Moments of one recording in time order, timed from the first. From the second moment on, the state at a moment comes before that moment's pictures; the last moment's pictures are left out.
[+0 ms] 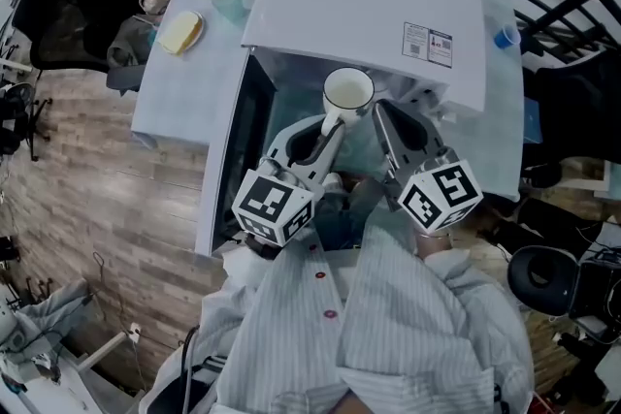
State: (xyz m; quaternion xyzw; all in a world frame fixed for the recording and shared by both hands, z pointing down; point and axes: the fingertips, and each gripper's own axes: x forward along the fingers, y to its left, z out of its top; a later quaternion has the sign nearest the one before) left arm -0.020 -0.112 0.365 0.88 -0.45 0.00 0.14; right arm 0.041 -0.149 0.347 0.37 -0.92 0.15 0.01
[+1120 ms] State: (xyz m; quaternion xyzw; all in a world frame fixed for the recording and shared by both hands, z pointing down) left arm -0.022 -0.109 0.337 0.88 -0.45 -0.01 0.12; right arm 0.040 -0.142 0.337 0.36 -0.92 0.14 0.01
